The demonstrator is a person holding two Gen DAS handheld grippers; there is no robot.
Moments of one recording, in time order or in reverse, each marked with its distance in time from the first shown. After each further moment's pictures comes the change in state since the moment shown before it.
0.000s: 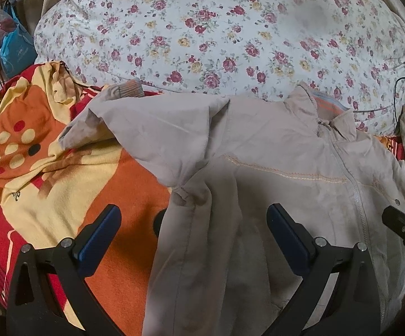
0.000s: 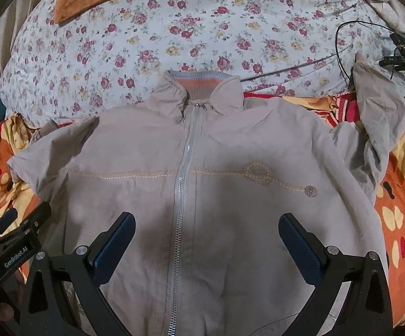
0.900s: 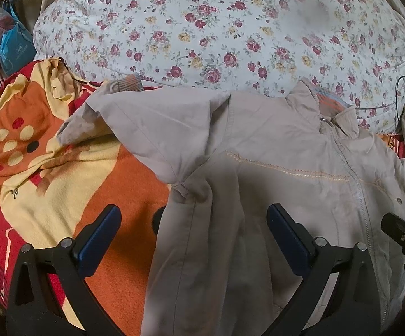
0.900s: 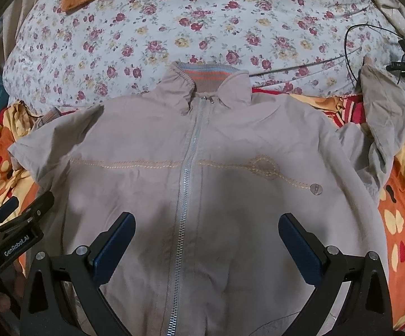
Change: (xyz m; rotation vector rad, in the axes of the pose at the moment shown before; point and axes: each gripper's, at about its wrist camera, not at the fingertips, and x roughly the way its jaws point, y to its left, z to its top) left arm 0.004 -0.001 -0.002 0.009 -0.011 0.010; right arm 0.004 0.006 -0.004 -0.028 0.012 0.030
